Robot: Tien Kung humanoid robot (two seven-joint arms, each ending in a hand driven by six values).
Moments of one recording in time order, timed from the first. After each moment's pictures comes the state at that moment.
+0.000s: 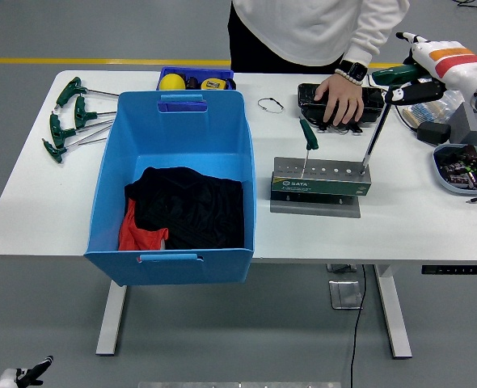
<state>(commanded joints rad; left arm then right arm) -0.17 0.12 -0.82 -0.18 0.87 0.25 0.01 0.99 -0.51 0.59 0.88 -1.76 -0.10 0.09</state>
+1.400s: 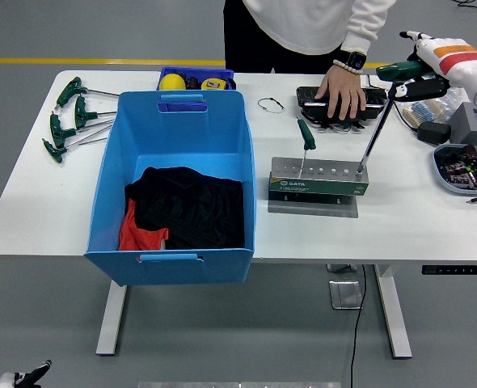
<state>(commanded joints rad) -0.16 0.12 -0.85 -0.18 0.90 0.25 0.02 0.99 -0.51 0.60 0.86 -1.75 -0.09 0.09</state>
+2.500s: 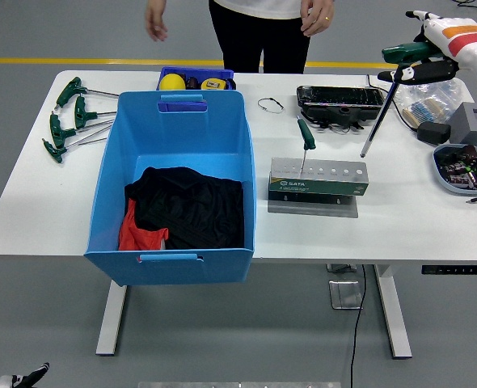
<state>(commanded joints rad) -0.15 0.13 -0.87 -0.18 0.92 0.25 0.02 1.05 -0.55 0.61 0.91 -1.74 -0.08 0.09</state>
